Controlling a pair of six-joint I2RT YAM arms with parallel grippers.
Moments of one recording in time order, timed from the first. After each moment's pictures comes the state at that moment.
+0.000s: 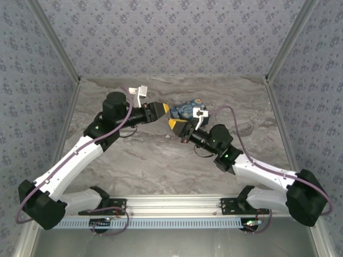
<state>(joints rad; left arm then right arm) -0.59 1.15 1.09 -0.18 0.49 -0.84 0.81 1.11 0.60 0.62 -0.19 0.82</state>
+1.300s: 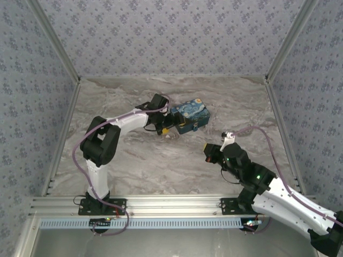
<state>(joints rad) -0.60 1.98 1.38 -0.40 0.39 -0.85 0.86 0.57 0.51 -0.39 0.25 0.85</state>
